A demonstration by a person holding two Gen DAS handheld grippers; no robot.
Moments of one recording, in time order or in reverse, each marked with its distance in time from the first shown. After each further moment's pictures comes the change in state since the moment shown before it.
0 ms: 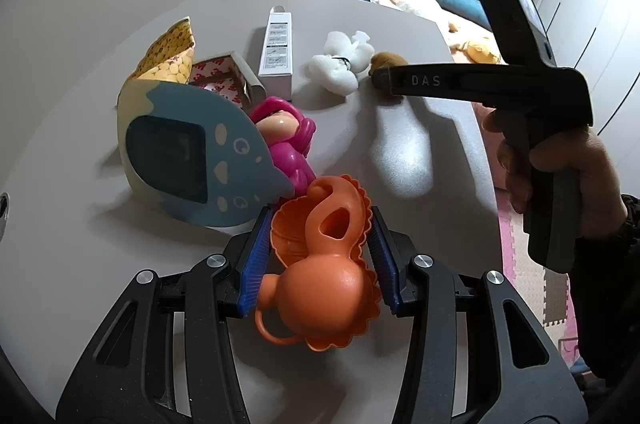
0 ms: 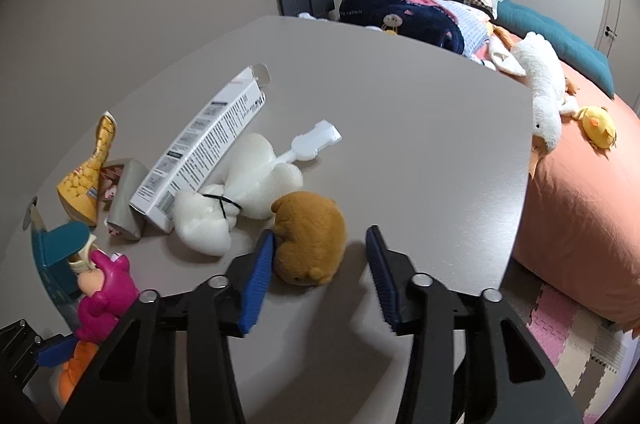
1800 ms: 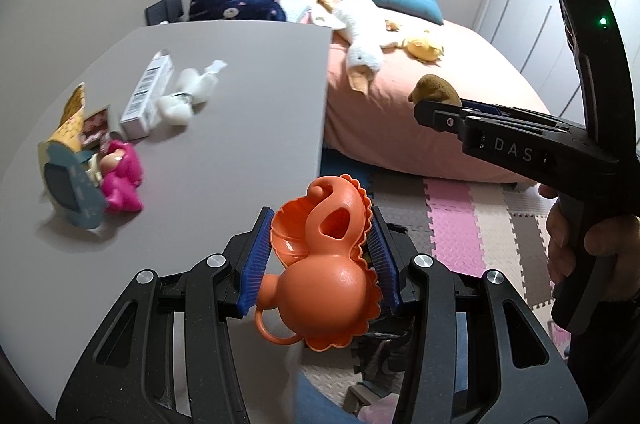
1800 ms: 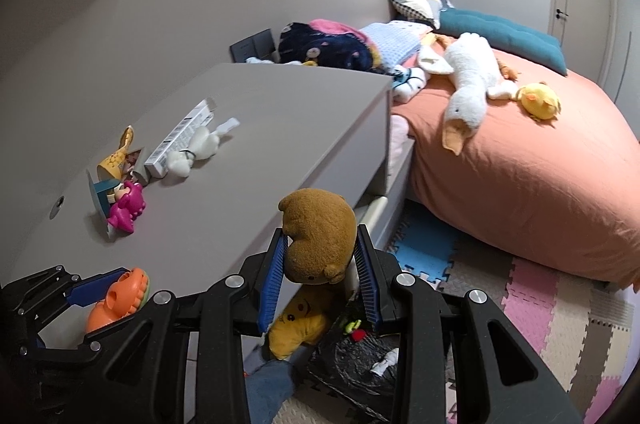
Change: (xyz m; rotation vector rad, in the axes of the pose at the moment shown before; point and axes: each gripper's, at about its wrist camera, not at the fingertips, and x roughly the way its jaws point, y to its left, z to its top) left arm -0.025 -0.133 0.001 0.122 -0.047 -0.103; right arm -0.156 -0.102 -0.099 0.128 -0.139 -0.051
